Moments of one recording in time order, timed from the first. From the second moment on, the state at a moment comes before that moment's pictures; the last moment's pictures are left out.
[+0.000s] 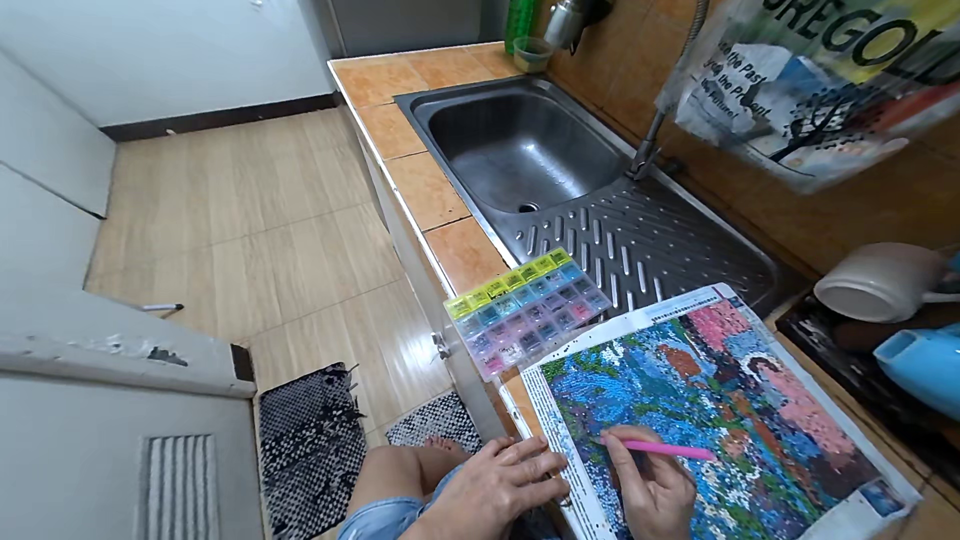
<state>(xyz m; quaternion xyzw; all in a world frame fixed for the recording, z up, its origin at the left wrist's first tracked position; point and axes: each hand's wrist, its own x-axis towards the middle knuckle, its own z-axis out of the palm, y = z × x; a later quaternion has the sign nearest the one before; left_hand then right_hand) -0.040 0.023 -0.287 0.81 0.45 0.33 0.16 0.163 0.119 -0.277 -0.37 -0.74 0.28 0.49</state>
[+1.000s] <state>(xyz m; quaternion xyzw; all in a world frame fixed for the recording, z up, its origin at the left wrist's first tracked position) -0.039 0.023 -0.288 0.81 0.45 0.33 0.16 0.161 0.121 -0.282 -0.35 -0.74 0.29 0.51</state>
